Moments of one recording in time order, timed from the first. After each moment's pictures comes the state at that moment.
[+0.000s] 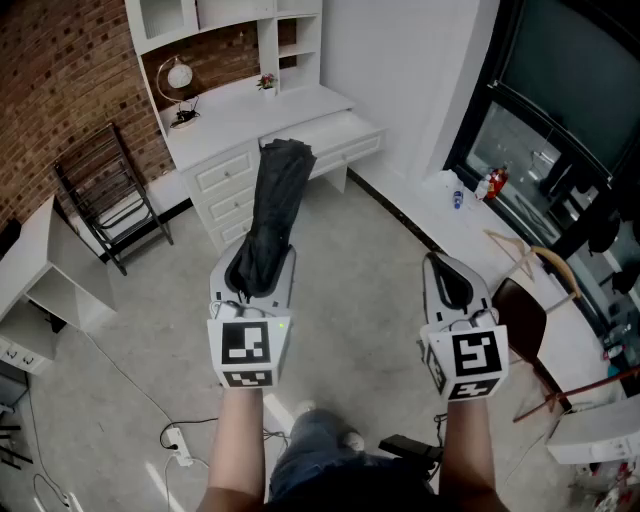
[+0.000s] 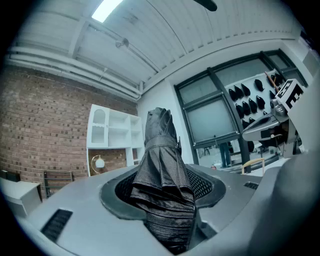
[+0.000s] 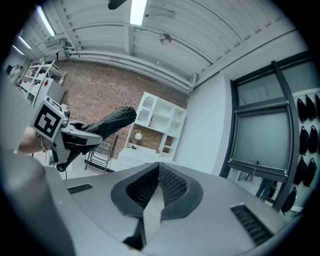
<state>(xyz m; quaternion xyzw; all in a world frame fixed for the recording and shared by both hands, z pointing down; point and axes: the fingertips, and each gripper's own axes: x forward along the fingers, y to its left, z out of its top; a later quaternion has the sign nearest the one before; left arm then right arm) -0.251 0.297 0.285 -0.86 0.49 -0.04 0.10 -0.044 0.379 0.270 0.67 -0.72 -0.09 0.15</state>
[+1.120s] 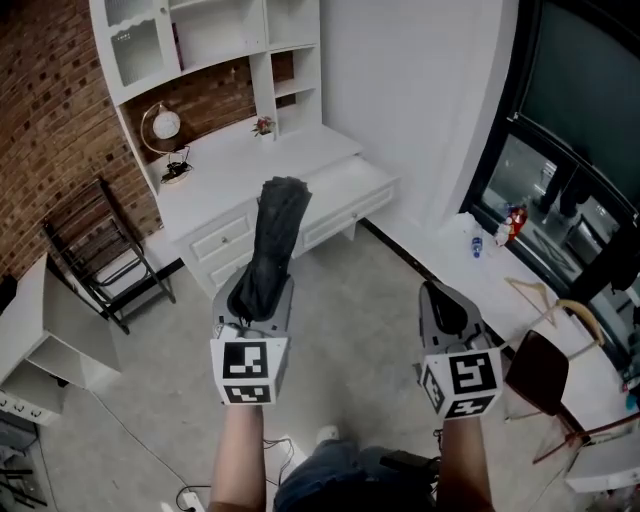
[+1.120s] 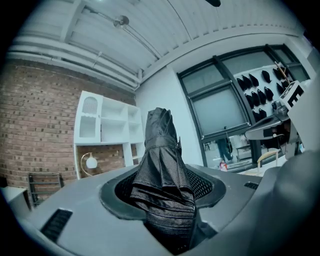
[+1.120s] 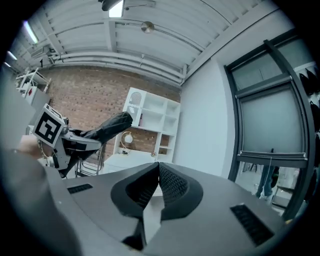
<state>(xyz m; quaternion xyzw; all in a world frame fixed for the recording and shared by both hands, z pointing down) -0.185 0.050 0.297 -0.86 0.49 -0.06 0.10 0.030 0.141 0.287 0.68 -0.73 -0.07 0.10</state>
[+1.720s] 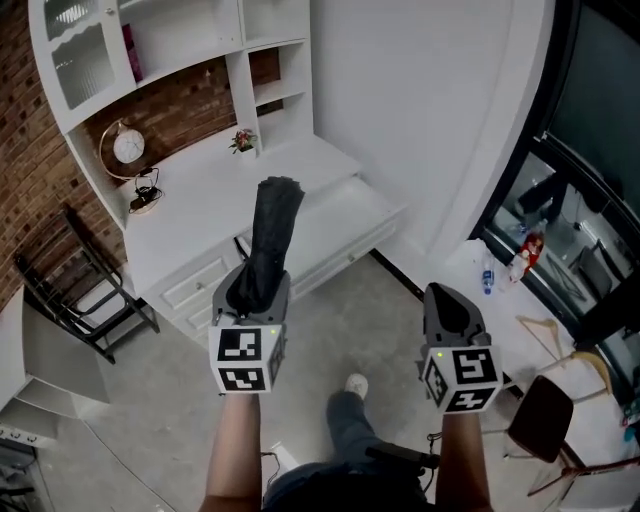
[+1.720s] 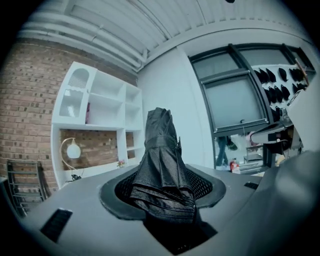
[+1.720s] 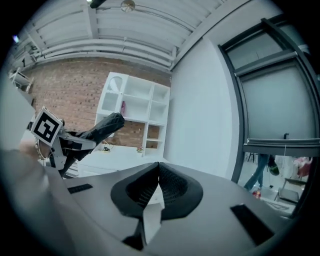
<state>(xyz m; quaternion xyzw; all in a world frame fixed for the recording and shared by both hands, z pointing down) -0.084 -0.222 0.332 -0.87 0.49 -0.09 0.04 0.153 -0.115 0.322 0.70 -0.71 -0.01 0.10</state>
